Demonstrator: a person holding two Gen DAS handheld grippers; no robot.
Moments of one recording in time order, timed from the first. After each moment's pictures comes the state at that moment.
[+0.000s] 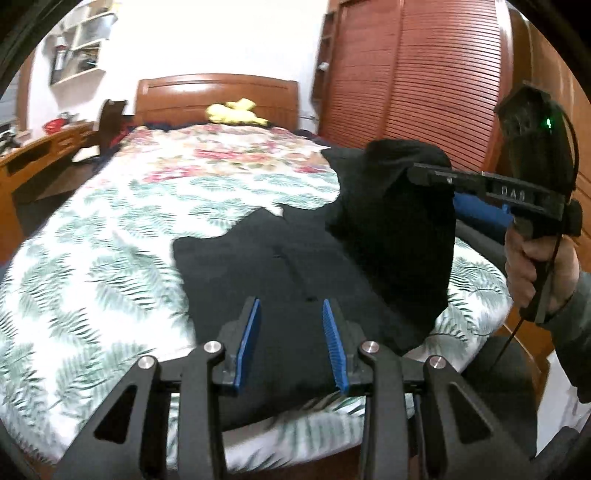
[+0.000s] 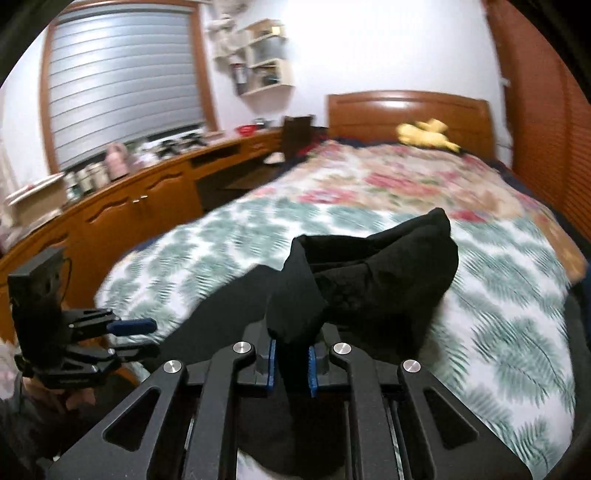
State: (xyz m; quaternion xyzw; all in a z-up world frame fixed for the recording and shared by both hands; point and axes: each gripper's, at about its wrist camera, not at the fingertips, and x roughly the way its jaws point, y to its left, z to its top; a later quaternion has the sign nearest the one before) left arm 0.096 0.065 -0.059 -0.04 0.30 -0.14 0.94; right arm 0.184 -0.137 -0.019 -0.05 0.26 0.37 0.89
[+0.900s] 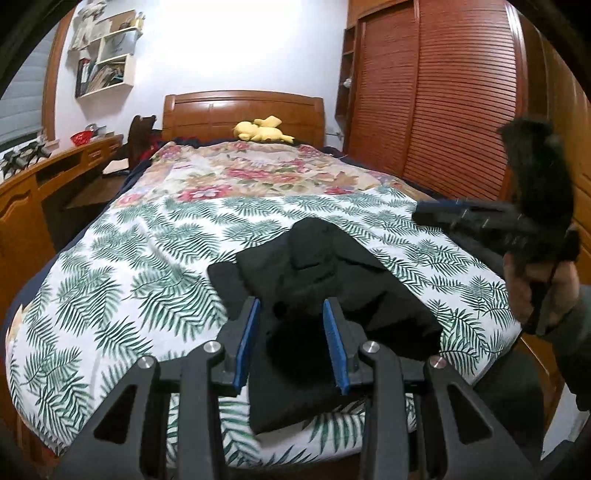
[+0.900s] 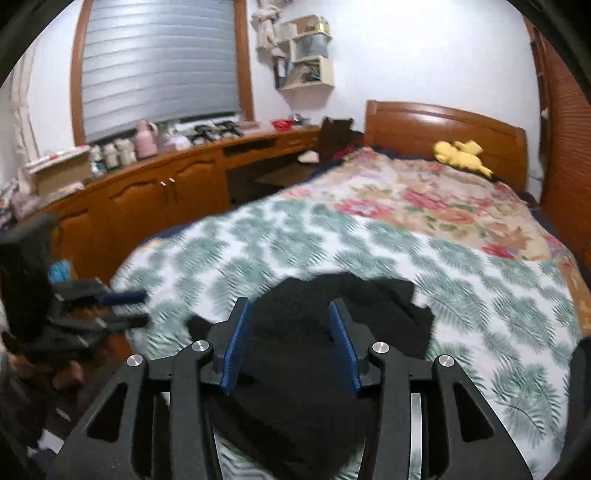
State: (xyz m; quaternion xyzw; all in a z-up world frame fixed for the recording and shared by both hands) left arm 0.086 0.077 -0.028 -0.03 0.28 -0.10 0.96; right arm 0.183 -0.117 -0.021 -0.11 0.27 0.37 0.88
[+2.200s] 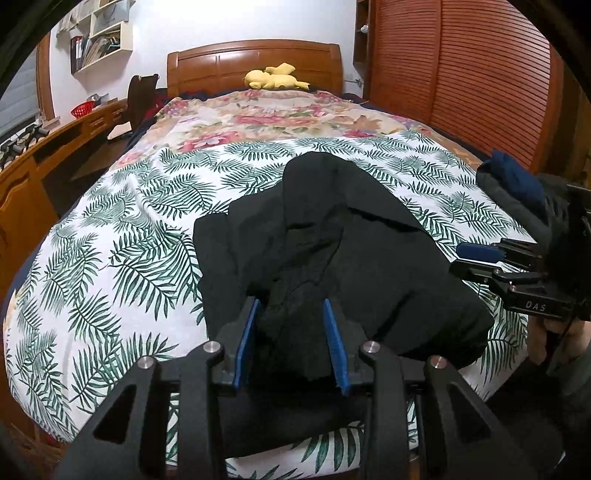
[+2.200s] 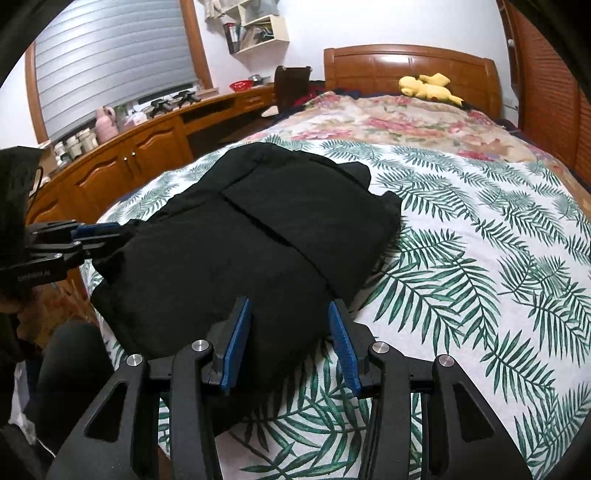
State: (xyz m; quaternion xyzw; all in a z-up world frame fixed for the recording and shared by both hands) left arm 0.152 0.036 -0.080 0.00 0.38 -0.05 0.93; right arm 0.211 -0.172 -0.123 -0.06 0.34 0.34 0.87
